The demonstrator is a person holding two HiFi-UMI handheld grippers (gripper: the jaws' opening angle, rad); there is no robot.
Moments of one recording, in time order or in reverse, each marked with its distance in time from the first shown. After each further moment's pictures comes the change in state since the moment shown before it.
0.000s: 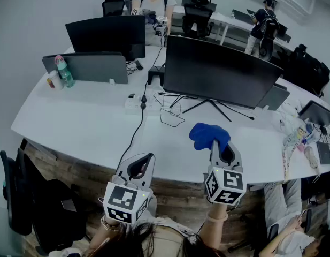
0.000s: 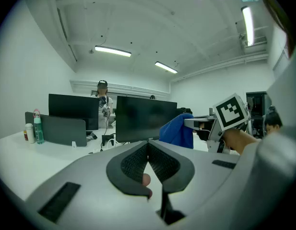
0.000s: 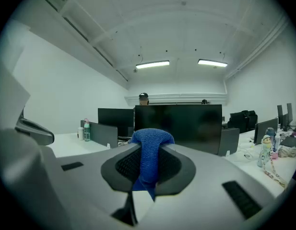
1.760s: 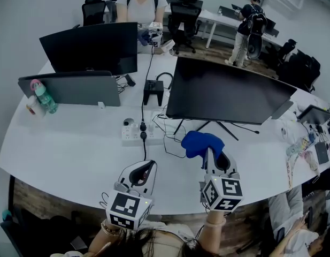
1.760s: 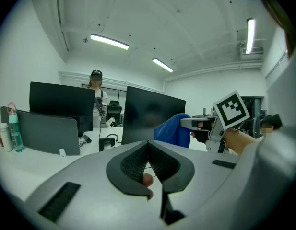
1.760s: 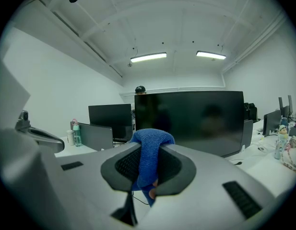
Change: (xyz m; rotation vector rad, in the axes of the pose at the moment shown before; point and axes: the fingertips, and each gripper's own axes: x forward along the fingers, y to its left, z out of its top) left arm 0.118 0.131 0.012 0.000 0.036 -0.147; right arm 0.153 0.052 0.003 0.070 0.046 -0.038
